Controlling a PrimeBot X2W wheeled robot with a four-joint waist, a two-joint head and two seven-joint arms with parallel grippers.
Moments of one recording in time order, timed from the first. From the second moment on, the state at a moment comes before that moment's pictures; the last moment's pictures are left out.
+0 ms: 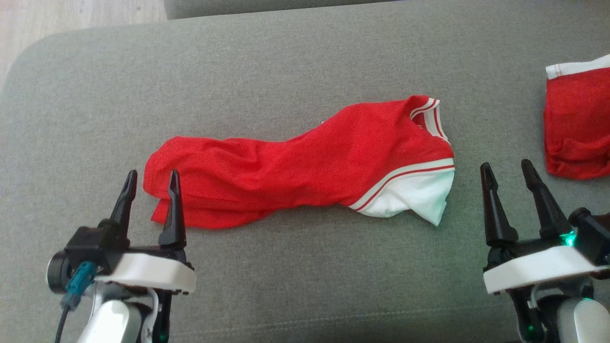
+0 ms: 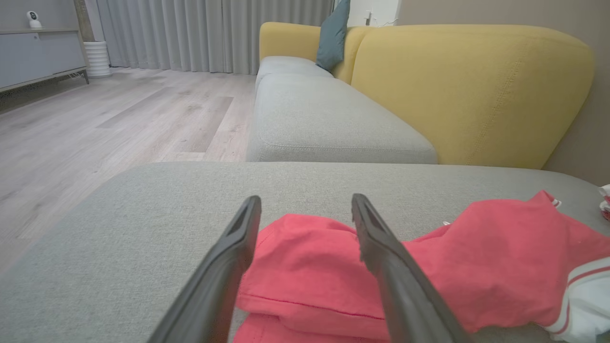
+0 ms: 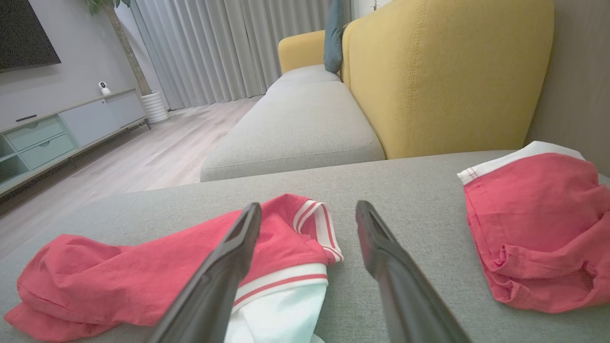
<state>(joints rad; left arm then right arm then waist) -0.04 0.26 -0.31 -0.03 -0.35 0.23 -0.22 0.06 -0.05 0.00 -0.18 0.22 0.13 0.08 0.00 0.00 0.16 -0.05</state>
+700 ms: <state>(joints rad) -0.18 0.30 -0.28 0.21 -0.57 0.11 0.05 0.04 -0.05 0.00 -0.19 0.23 0.13 0.08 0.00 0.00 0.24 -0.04</state>
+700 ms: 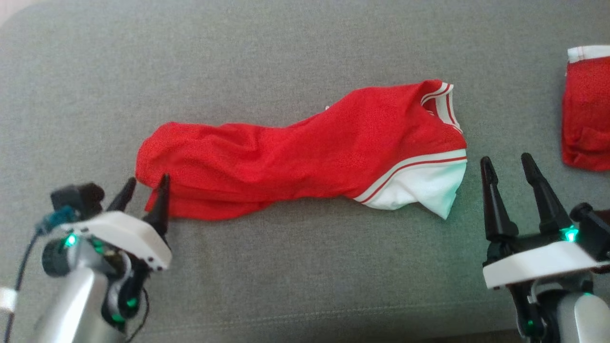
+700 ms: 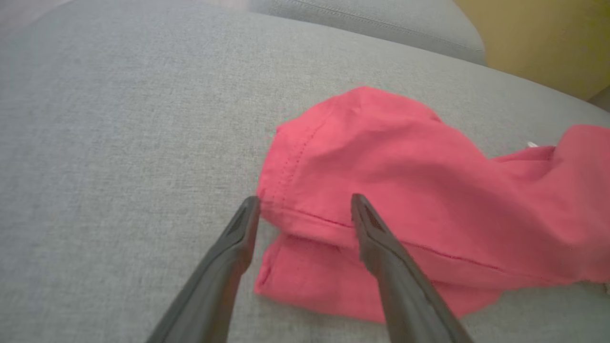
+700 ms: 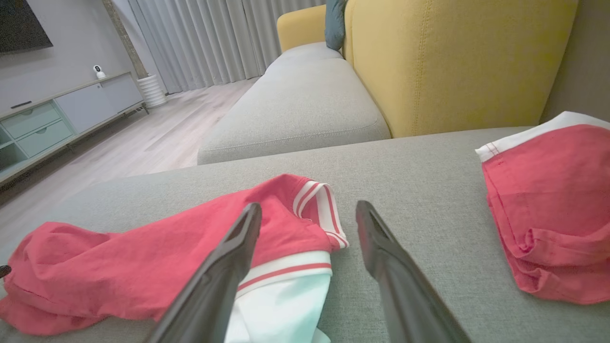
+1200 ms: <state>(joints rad) -0.27 0.31 -0.25 0.36 -0.65 0.03 0.09 0.01 -0.05 0.00 -0.18 0.24 0.13 0.07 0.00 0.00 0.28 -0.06</state>
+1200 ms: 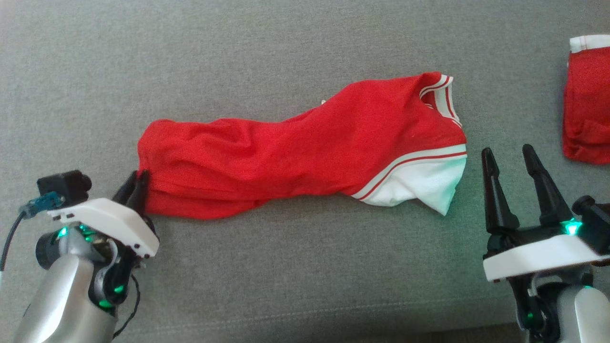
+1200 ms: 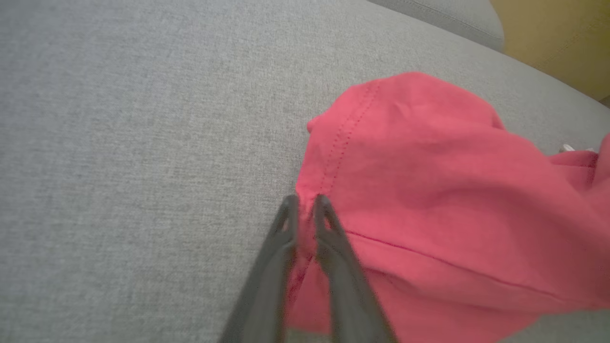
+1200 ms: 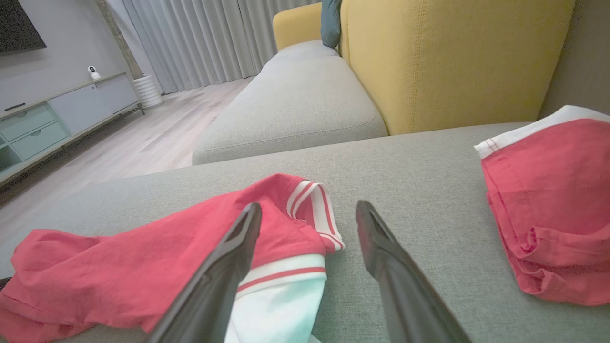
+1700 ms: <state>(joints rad) -0.26 0.32 -0.25 0.25 -0.65 0.05 0.06 0.01 -0.05 0.00 -0.17 0.25 0.13 0.06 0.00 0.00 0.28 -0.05</state>
